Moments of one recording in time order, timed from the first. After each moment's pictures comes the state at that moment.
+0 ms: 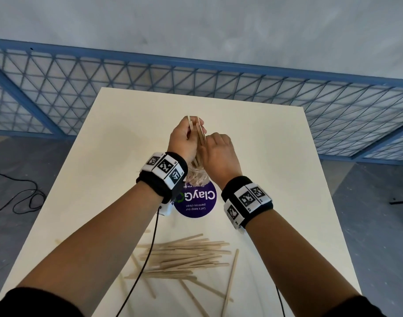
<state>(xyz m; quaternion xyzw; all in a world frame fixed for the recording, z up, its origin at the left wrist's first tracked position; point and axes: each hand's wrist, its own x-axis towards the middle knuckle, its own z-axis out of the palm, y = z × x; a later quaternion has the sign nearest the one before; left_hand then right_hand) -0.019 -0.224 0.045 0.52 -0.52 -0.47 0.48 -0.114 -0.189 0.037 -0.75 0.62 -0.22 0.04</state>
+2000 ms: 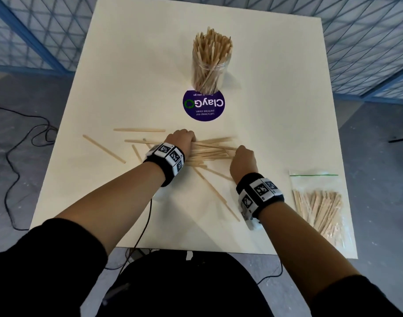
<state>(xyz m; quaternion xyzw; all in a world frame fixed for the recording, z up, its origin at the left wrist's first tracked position) 0.042 -0.034 -0.051 0.59 -0.76 -0.28 -0.09 -0.120 0.033 -0.036 -0.48 0.82 -0.01 0.32</state>
